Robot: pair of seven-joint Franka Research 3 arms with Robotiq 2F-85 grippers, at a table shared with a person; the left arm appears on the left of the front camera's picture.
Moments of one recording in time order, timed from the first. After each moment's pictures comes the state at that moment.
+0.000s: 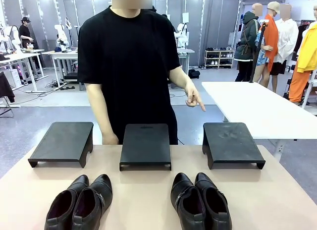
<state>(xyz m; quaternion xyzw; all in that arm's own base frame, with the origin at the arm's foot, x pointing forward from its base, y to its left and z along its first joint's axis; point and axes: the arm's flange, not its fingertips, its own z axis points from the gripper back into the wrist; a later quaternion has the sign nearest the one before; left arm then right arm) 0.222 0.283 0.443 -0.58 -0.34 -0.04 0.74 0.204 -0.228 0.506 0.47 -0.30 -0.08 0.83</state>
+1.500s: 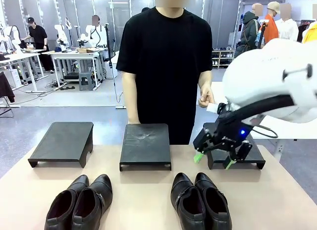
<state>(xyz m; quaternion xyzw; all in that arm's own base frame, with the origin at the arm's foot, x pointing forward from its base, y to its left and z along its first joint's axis) 0.222 0.283 0.443 -0.58 -0.34 -0.04 0.74 0.367 0.168 0.471 0.16 -0.04 0.03 0.99</state>
